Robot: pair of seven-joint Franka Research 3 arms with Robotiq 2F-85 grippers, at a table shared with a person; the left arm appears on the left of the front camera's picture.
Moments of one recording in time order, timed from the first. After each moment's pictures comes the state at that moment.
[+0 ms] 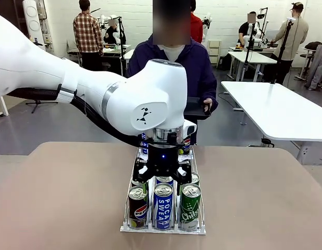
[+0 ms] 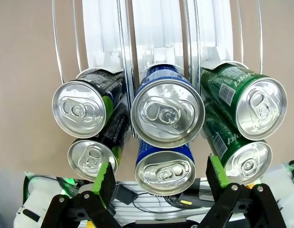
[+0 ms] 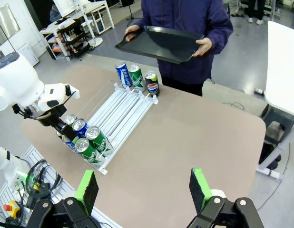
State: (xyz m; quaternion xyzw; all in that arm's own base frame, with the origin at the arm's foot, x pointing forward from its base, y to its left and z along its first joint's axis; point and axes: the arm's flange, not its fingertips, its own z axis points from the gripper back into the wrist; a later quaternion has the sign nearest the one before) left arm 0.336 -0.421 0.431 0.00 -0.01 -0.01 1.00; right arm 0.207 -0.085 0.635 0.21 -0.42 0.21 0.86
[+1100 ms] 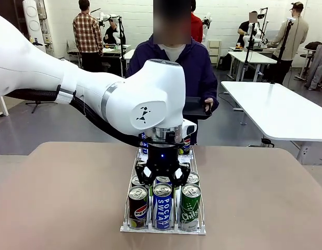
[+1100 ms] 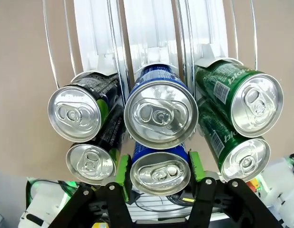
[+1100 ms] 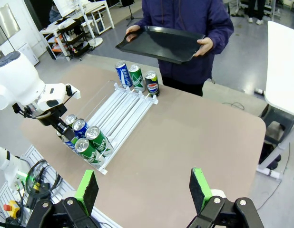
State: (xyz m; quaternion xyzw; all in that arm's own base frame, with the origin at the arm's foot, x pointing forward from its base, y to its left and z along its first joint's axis) left arm 0.338 -0.420 0.431 -0.01 0.00 -0.03 1.00; right arm 0.207 -0.085 0.635 0.21 -0.42 0.21 0.86
